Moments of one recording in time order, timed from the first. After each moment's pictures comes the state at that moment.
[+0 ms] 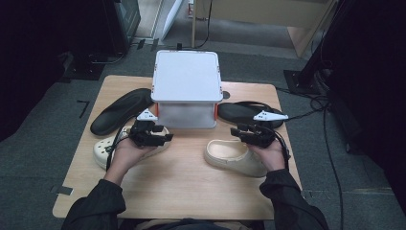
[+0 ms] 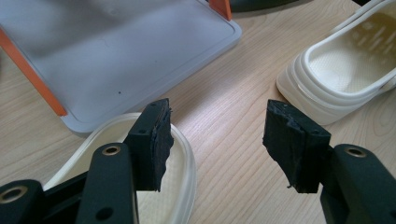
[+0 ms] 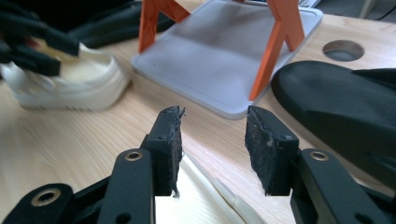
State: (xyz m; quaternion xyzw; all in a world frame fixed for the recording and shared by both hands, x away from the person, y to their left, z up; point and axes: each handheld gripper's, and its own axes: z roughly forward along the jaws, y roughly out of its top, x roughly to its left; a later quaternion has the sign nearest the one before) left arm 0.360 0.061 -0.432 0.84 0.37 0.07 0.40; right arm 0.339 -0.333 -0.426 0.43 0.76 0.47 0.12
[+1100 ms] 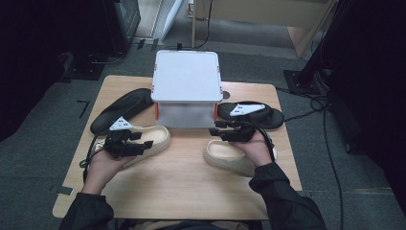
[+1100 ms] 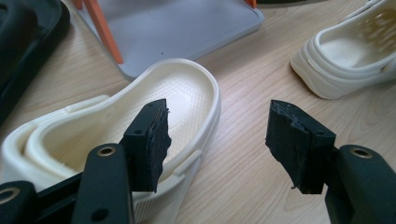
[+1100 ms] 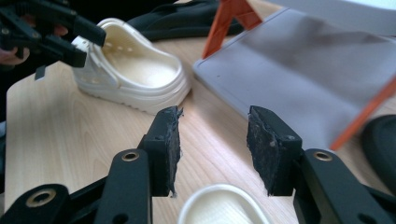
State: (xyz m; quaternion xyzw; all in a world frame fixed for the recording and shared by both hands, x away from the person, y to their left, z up) left arm 0.317 0.121 -0.416 0.81 0.42 0.10 0.40; right arm 0.352 -0.268 -0.400 0.33 0.82 0.47 0.06
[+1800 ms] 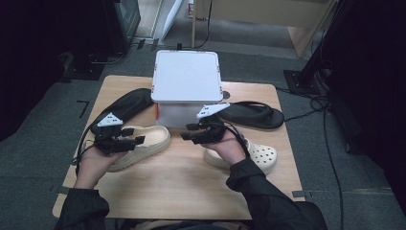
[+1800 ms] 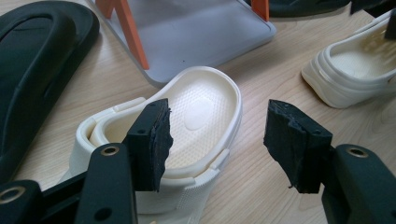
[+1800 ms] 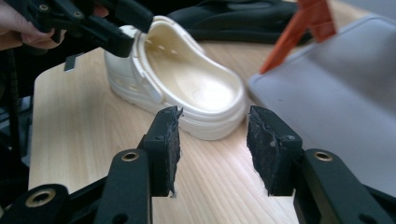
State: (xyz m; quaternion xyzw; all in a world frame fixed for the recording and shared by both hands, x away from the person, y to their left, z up) left arm 0.325 0.141 -0.410 0.80 0.43 0.11 0.41; right arm 0.355 -0.182 -0.400 0.27 0.84 0.46 0.03
